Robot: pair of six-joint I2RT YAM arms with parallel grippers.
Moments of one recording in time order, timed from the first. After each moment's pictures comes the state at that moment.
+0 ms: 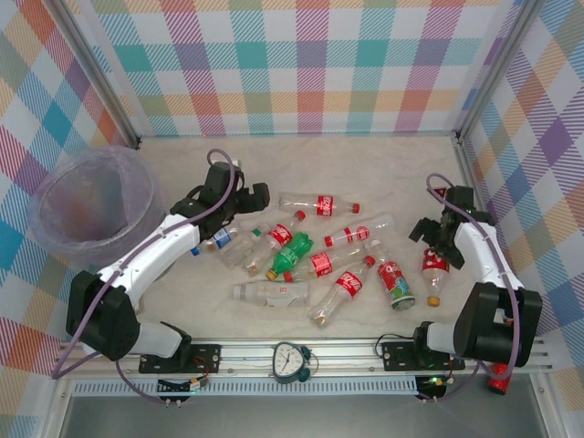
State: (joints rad) left arm -0.47 1.37 1.09 -0.42 -0.15 -0.50; right arm -0.17 1.31 0.89 -0.87 0.02 0.45
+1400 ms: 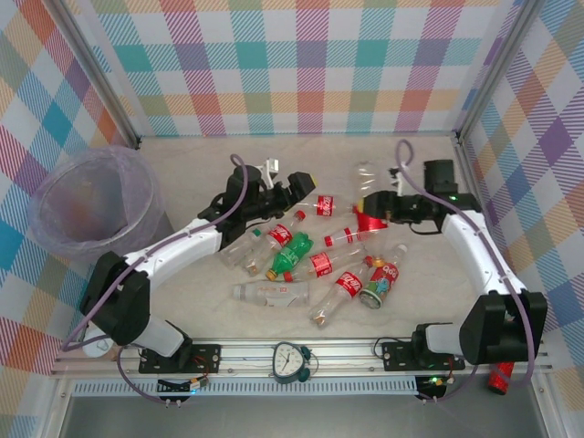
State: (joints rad) left arm -0.62 1.50 1.04 0.15 0.38 -1.06; right arm 0.10 1.32 1.09 -0.71 -0.87 0.14
